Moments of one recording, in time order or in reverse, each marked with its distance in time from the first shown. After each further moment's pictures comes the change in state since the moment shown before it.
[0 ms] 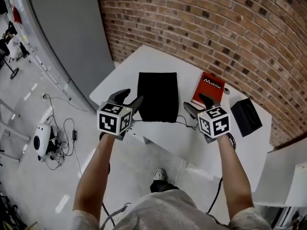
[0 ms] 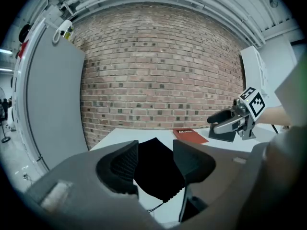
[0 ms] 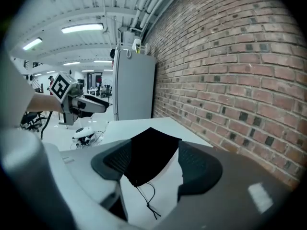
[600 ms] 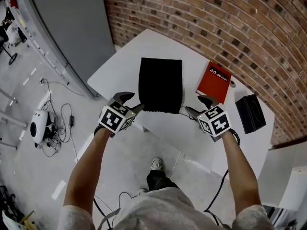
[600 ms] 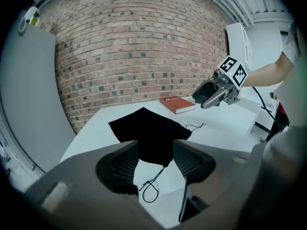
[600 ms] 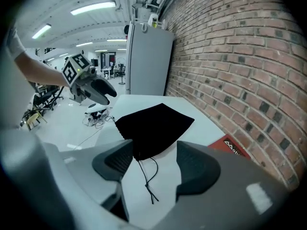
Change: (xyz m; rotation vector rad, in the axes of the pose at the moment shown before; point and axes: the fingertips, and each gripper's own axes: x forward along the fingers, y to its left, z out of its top) left arm 0.017 -0.014 -0.108 0.181 0.286 -0.161; right arm 0.031 0.020 -0.082 -0.156 0.238 0.135
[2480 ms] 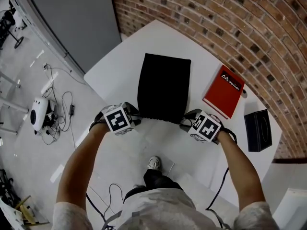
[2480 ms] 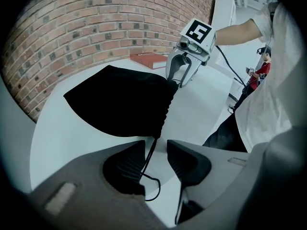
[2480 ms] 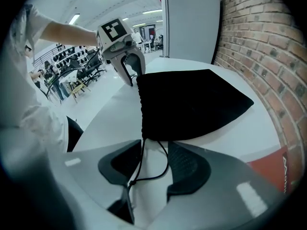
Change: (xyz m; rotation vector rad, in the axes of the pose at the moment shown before) left arm 0.072 -0.024 -0.095 0.230 0.434 -0.327; right arm 0.092 0.040 -0.082 -0.297 0.319 0.475
